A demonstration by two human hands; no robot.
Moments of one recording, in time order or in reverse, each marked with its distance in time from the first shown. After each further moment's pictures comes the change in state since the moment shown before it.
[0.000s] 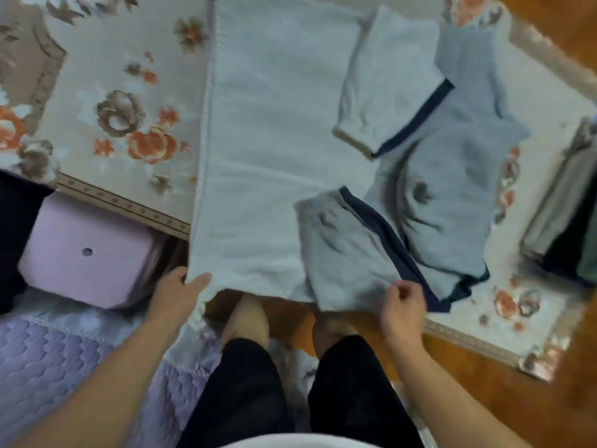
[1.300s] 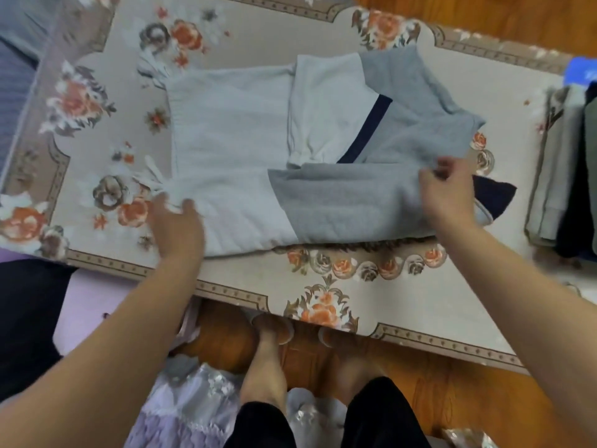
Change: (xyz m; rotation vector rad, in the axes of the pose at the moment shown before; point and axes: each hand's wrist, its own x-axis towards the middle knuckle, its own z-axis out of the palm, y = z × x) left_hand 0.000 0.191 0.039 -0.124 0.468 0.373; right_hand 0.145 -0.141 -0.076 0.264 0.013 -0.341
